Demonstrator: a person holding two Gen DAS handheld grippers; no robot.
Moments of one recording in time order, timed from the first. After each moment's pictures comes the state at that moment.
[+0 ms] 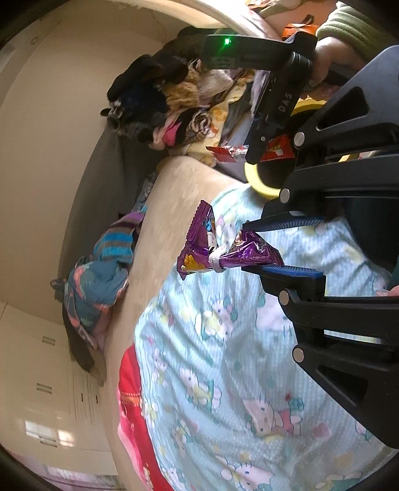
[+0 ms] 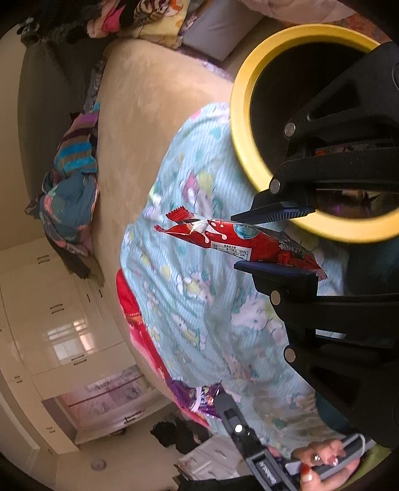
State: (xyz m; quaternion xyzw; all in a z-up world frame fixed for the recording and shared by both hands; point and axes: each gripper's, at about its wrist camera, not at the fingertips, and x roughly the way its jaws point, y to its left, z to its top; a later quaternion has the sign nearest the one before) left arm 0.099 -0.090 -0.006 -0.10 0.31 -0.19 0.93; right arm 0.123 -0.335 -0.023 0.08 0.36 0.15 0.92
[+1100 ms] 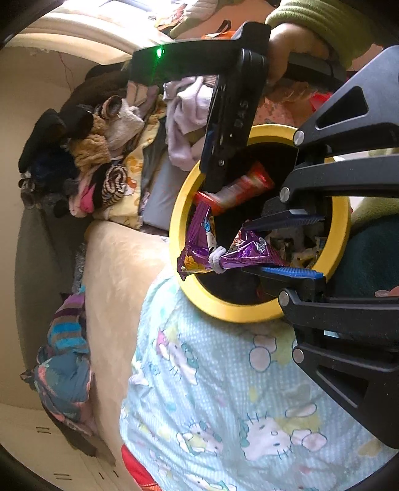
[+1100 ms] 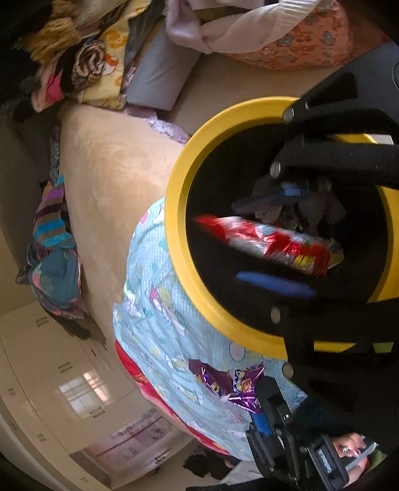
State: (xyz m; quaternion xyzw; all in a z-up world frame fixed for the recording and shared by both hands) left arm 0.099 -0.260 -0.069 0.03 0.39 -0.32 0.86; right arm 0.078 -0.464 -0.076 0.15 0.40 0.04 0.90
